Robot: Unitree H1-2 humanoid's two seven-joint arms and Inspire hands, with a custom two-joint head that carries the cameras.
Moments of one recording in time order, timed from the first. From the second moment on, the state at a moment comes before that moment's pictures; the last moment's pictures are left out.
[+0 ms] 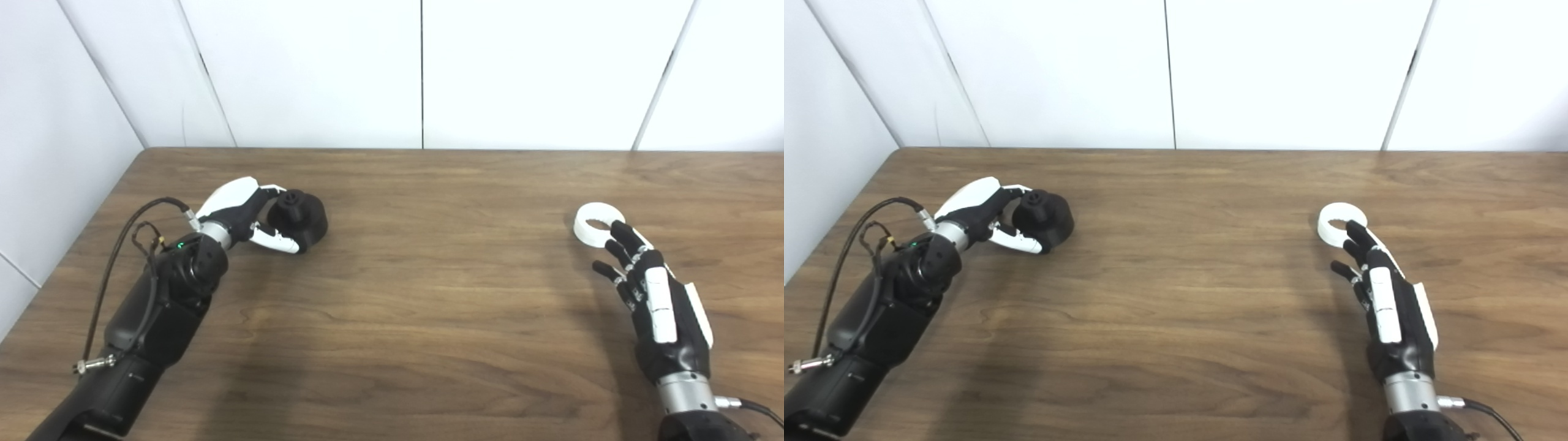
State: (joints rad) left arm -0.46 0.54 -0.24 0.21 0.63 0.32 -0.33; right arm 0.07 -0.09 -0.05 -0.23 0.13 0.06 0.00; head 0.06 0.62
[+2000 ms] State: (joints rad) left arm -0.34 0.49 -0.27 -0.03 0.63 0.30 -0.34; right arm 0.07 -0.10 -0.05 -0.26 0.11 0.08 0.00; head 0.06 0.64
